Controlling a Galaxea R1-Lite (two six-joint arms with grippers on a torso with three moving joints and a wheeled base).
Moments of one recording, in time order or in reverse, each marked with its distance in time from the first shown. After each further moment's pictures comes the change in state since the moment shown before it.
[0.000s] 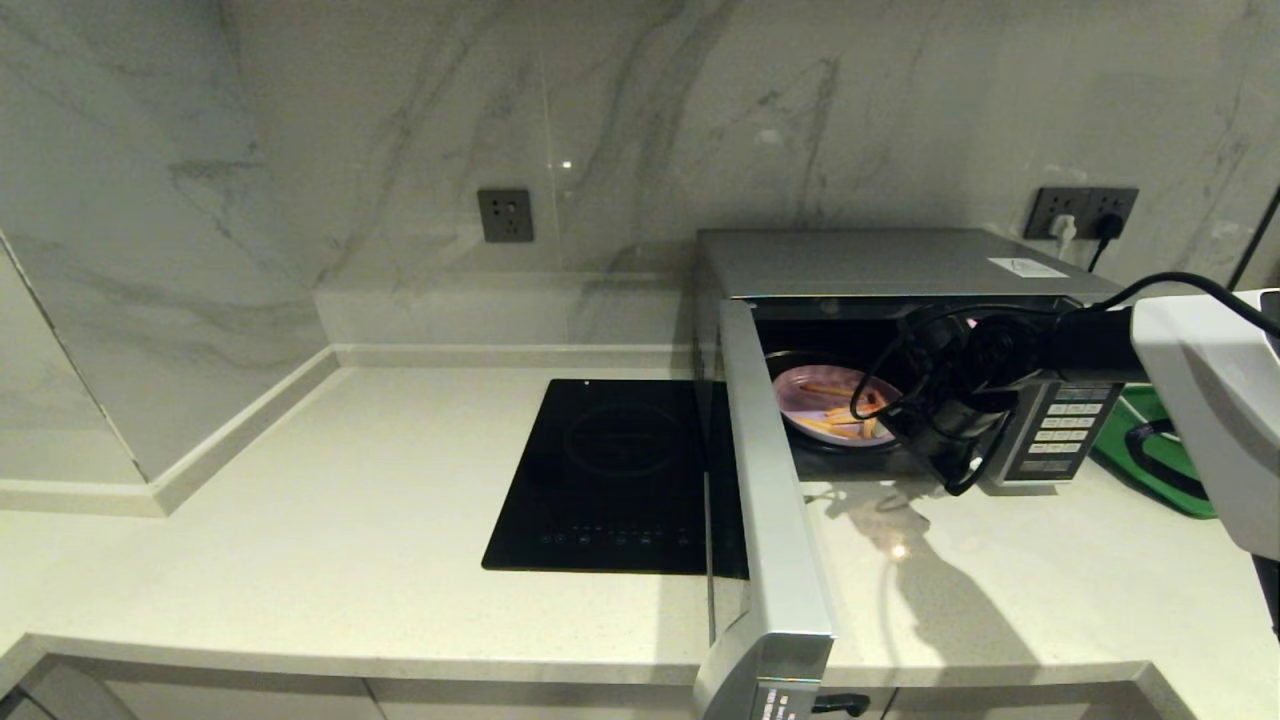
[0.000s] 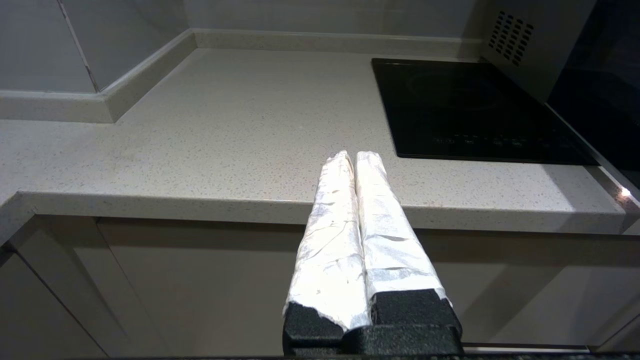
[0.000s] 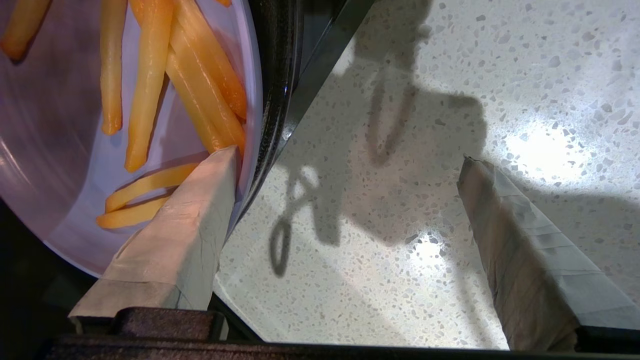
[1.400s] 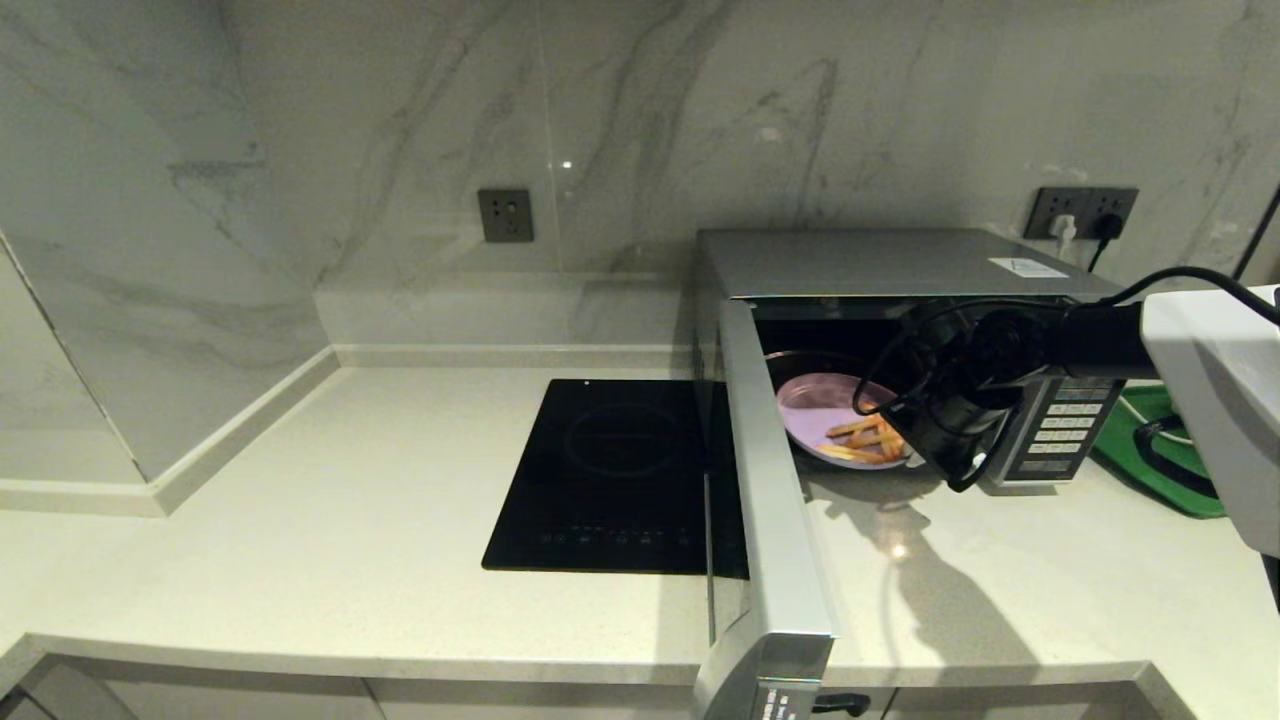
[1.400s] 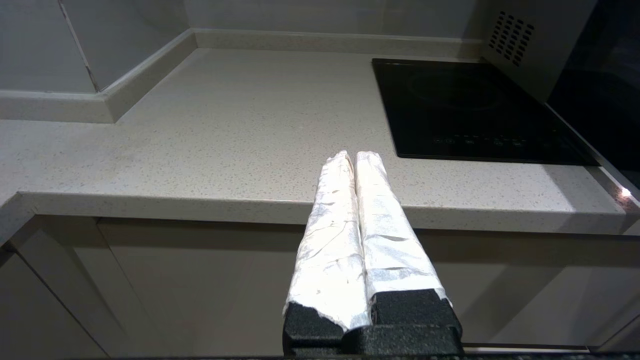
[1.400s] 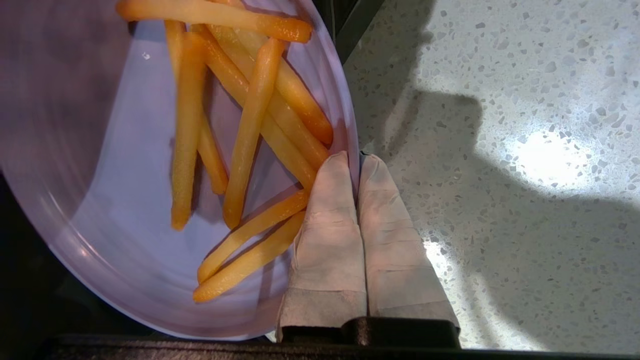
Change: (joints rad) left arm 0.000 0.000 0.000 0.000 0.000 0.000; right arm -0.001 -0.015 0.003 0.001 -0.005 -0.002
